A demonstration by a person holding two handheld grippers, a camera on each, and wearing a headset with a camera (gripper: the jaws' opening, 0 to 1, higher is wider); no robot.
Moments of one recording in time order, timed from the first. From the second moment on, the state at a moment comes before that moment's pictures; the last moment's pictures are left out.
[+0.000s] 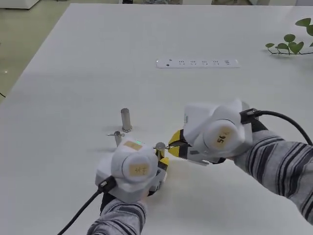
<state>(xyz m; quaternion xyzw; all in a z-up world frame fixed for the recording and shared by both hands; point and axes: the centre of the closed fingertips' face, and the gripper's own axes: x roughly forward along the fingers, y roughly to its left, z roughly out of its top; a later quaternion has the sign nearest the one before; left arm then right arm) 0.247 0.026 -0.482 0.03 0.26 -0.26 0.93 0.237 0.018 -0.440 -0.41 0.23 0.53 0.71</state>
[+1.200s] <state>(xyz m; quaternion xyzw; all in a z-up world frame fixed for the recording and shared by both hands) 0.229 0.033 -0.472 0.01 0.27 -0.29 0.92 0.237 0.030 -0.442 -0.26 0.29 0.53 0.75</state>
